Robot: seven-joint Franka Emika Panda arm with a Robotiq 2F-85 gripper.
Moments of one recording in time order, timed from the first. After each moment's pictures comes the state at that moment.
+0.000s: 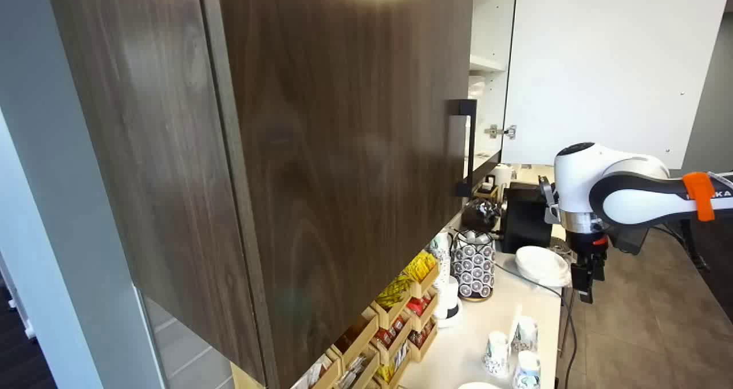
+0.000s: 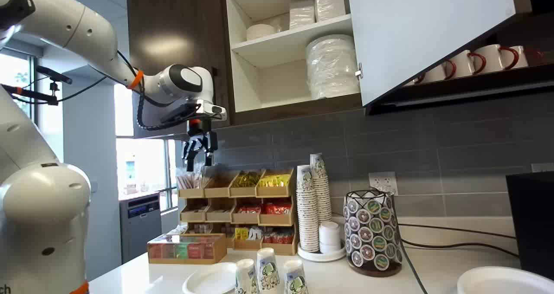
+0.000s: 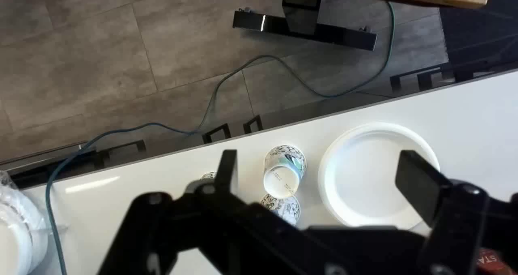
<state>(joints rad) 0.08 -0.55 0.20 -2.38 -0.05 1.65 0.06</state>
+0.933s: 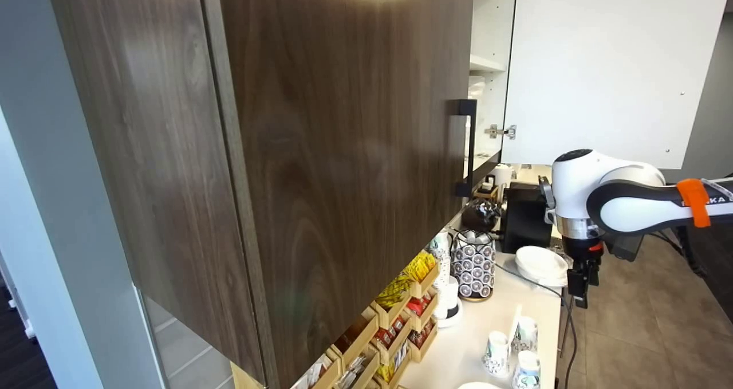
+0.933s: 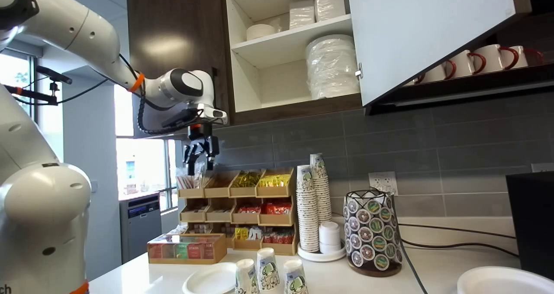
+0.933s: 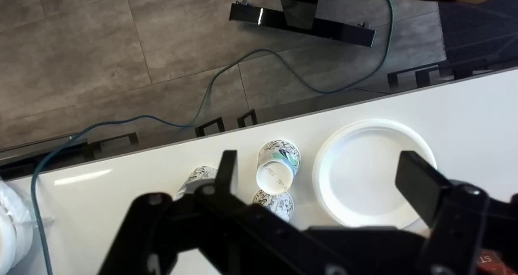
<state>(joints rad) 0.09 -0.53 0.20 -2.41 -0.05 1.71 0.05</state>
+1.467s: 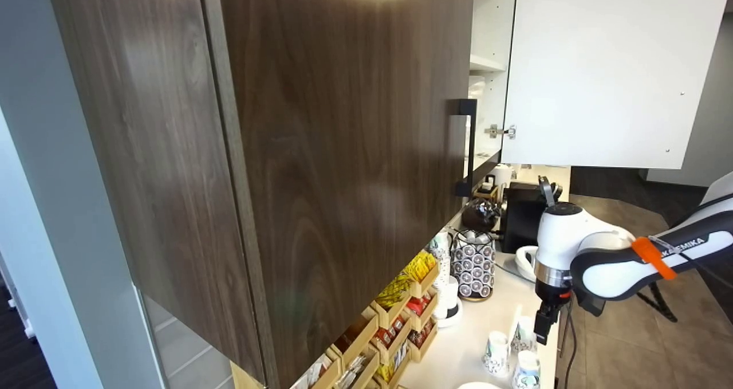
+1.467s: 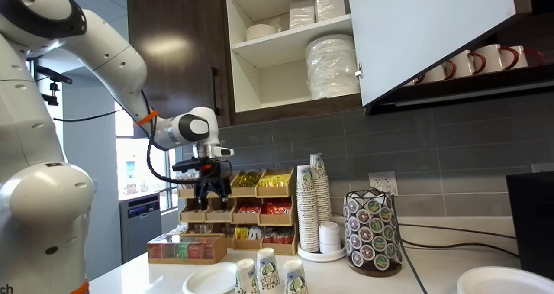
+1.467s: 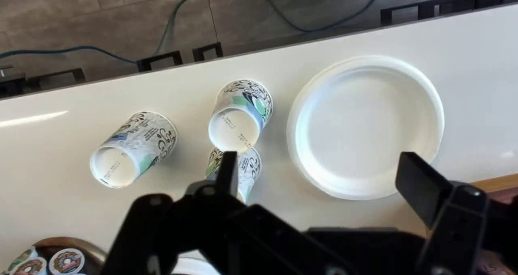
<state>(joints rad) 0.13 -0.33 0.20 -2.62 -0.03 2.30 0.05</state>
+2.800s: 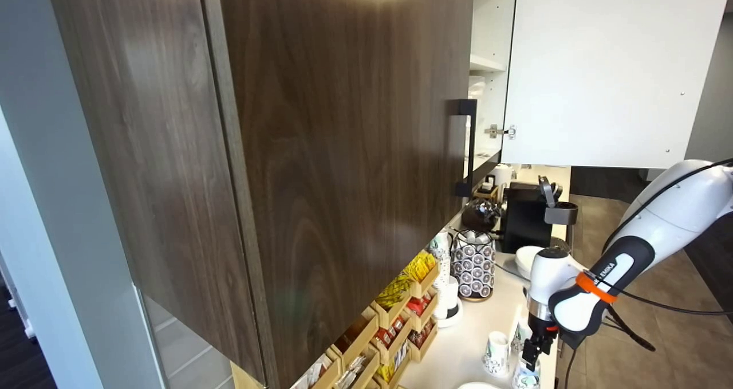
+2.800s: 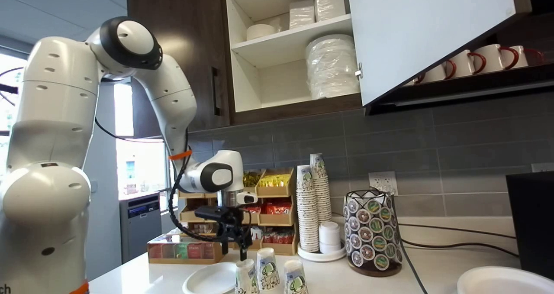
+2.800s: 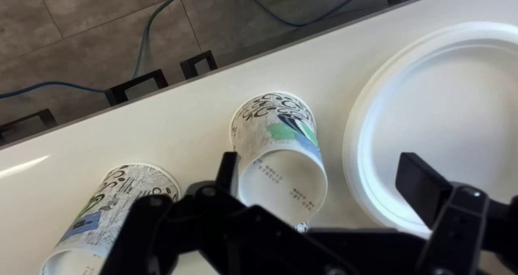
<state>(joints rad) 0.07 0.12 0.09 -2.61 -0.01 2.73 0.03</state>
